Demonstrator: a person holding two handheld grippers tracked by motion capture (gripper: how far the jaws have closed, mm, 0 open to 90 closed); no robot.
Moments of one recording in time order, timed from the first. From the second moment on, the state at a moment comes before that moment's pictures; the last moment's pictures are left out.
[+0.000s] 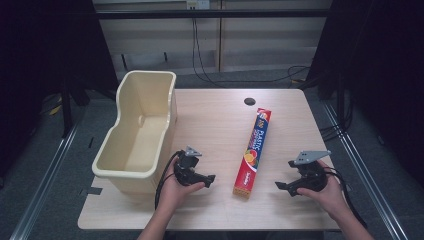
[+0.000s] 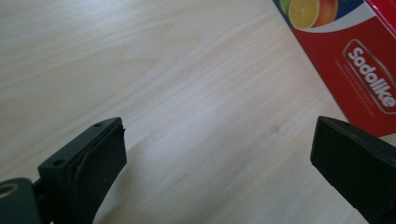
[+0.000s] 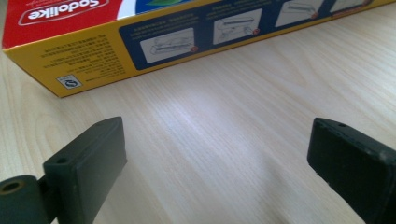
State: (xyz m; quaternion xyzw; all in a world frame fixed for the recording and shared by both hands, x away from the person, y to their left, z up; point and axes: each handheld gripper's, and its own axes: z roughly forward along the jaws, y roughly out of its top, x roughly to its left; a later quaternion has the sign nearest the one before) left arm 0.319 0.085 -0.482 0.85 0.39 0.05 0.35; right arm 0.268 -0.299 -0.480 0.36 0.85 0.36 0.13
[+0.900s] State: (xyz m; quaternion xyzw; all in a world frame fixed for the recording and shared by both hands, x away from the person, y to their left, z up) left arm 0.352 0.033 -0.445 0.85 0.39 0.00 0.35; right arm 0.265 -0.319 -0.471 0.40 0.81 0.39 0.14
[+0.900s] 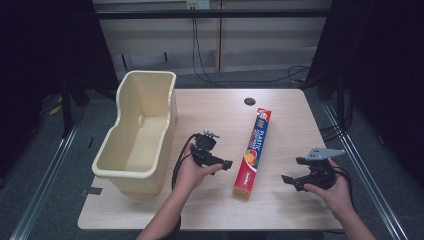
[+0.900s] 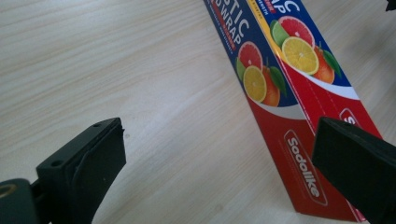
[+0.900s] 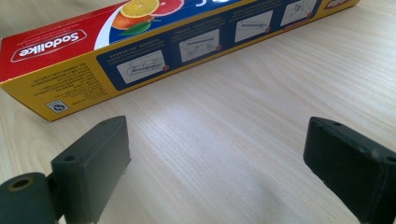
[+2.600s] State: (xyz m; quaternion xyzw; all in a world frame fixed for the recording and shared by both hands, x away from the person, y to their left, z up) left arm 0.395 -0.067 -0.443 0.86 0.39 -0.02 0.32; right arm 0.265 -0.323 -0.471 0.41 0.81 0.39 0.16
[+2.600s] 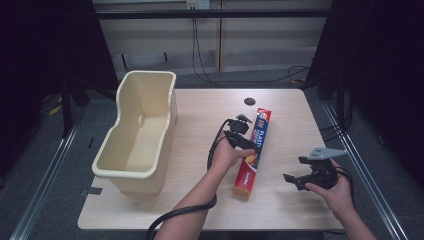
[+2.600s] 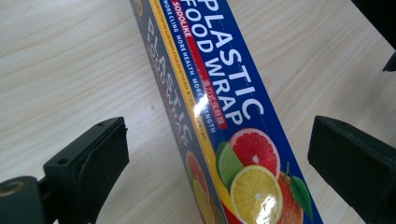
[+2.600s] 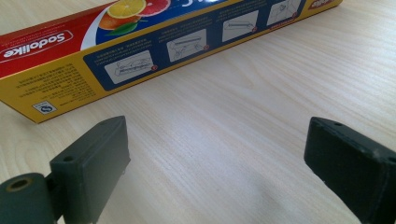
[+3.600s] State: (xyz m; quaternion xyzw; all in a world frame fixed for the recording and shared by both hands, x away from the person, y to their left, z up) left arm 0.402 -0.095 -0.455 0.88 0.38 0.02 0.30; right arm 0.266 -0.328 -0.470 0.42 0.80 0.40 0.16
